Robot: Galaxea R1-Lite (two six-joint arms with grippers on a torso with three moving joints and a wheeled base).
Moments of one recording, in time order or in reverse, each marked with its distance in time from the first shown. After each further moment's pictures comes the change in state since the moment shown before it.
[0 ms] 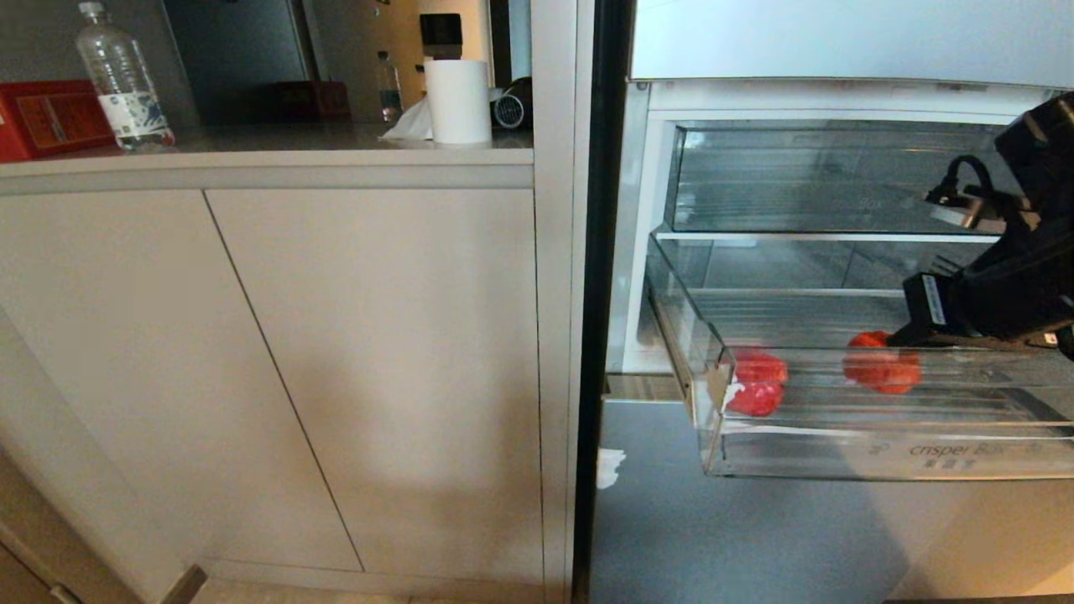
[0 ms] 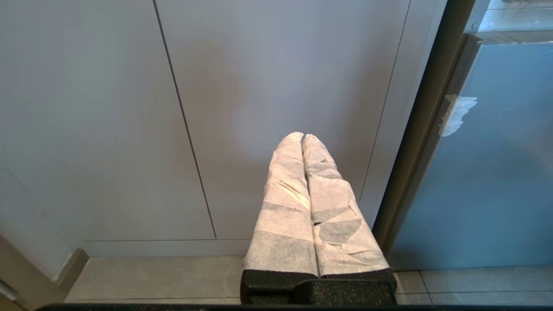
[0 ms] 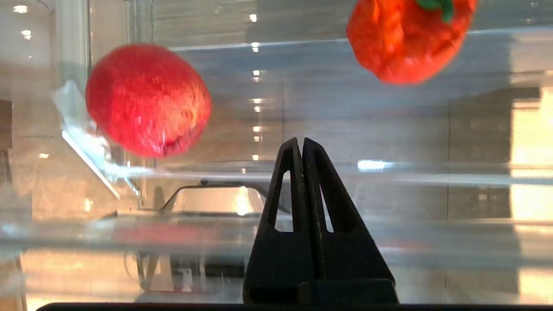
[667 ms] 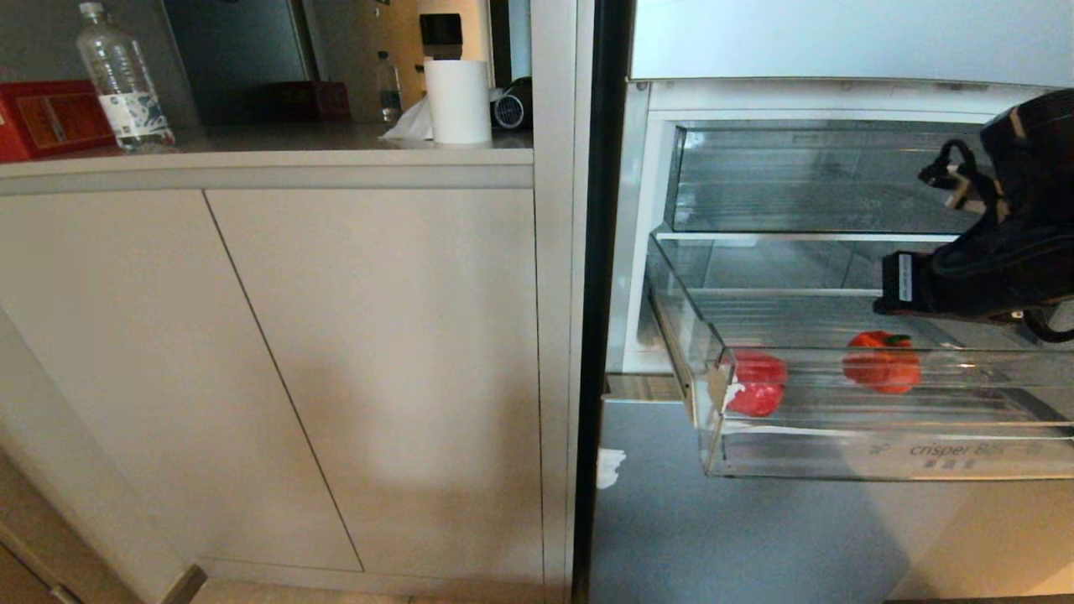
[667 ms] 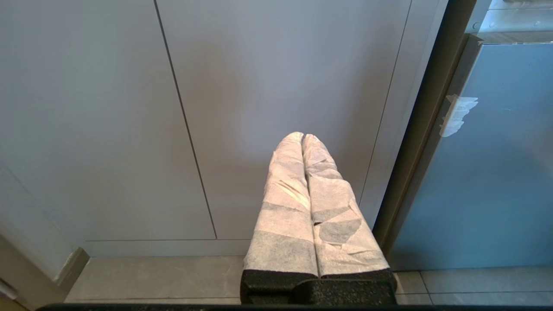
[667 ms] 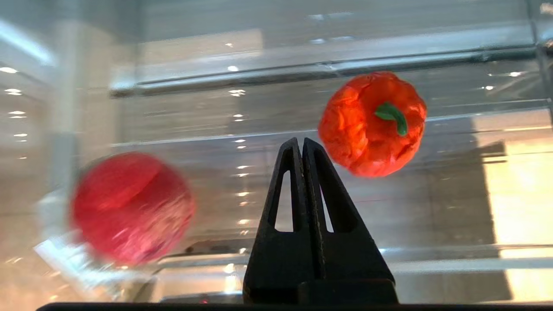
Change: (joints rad) left arm 0.000 0.000 0.000 0.000 0.000 0.000; right arm -0.006 0.039 0.077 -0.296 -0.112 -0.006
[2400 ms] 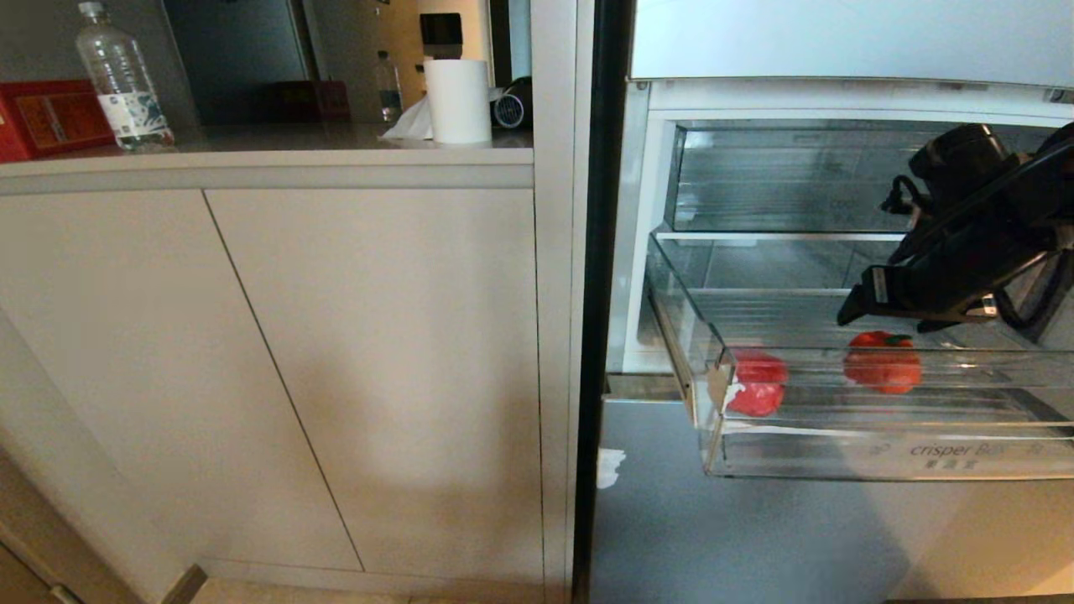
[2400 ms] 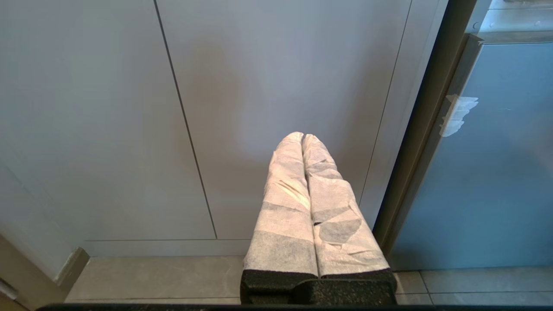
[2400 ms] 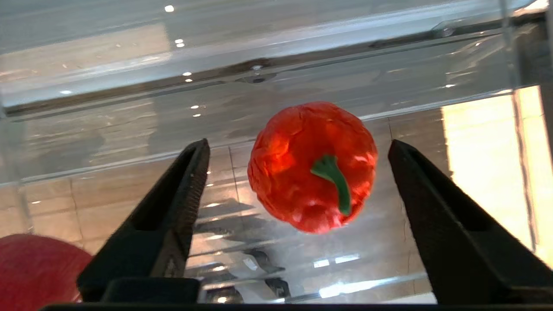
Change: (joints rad) left arm 0.000 0.000 0.000 0.000 0.000 0.000; right arm -0.086 0.295 -0.395 0.314 -0.053 -0.018
